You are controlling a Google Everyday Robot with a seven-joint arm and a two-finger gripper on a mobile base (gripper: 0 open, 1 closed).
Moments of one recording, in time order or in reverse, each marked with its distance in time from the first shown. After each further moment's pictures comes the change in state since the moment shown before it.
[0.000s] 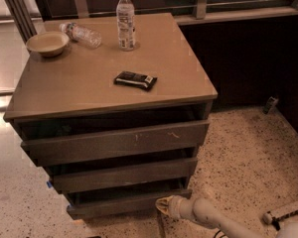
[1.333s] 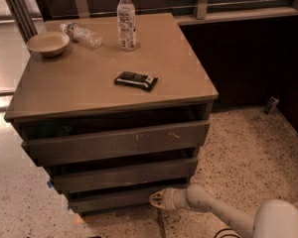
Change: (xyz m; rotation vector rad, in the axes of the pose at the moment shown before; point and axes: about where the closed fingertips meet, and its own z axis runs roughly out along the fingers) arm -0.018 -0.012 0.024 -0.152 -0.059 0.002
